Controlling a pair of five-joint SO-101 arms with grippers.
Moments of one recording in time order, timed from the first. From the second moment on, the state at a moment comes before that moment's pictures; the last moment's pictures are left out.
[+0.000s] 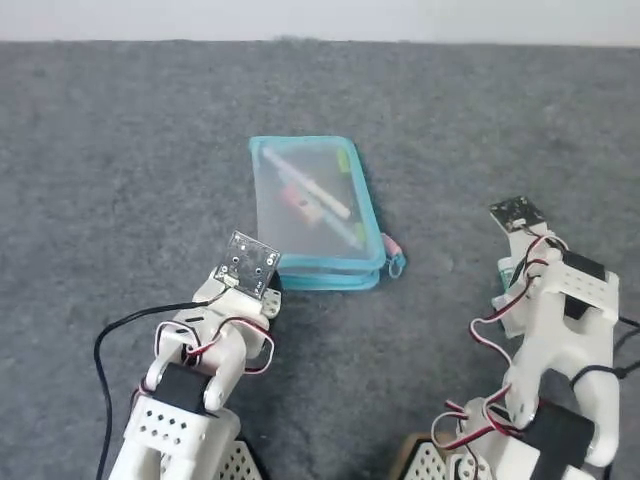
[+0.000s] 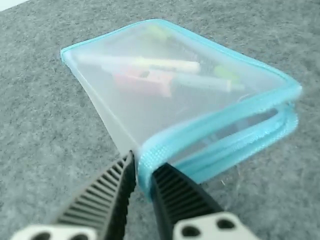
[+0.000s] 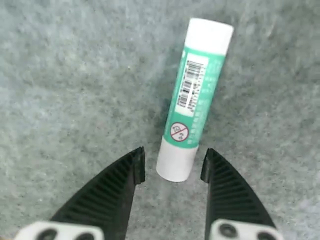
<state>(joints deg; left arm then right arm) 12.0 -83.2 89.4 46.1 -4.1 22.0 -15.9 48.6 59.4 43.5</state>
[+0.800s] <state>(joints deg) 12.0 -83.2 89.4 46.1 -4.1 22.9 -10.5 47.1 60.0 42.1</state>
